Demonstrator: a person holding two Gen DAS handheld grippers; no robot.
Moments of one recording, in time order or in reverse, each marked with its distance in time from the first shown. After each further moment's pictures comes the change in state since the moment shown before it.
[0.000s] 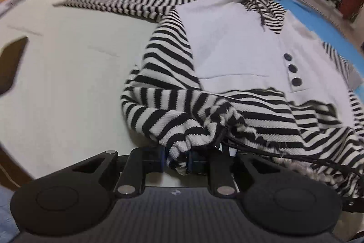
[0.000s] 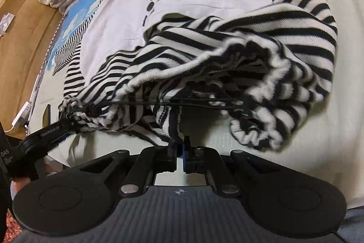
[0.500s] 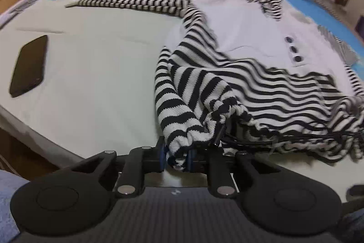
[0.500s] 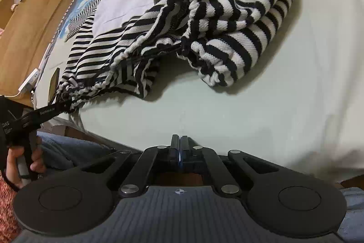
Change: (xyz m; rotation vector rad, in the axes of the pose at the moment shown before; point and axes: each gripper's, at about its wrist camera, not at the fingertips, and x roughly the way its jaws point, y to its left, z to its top) left arm -0.032 0.056 -0.030 0.074 0.010 -0.046; right arm -0.026 -0.013 -0.047 -0.112 0.067 0.039
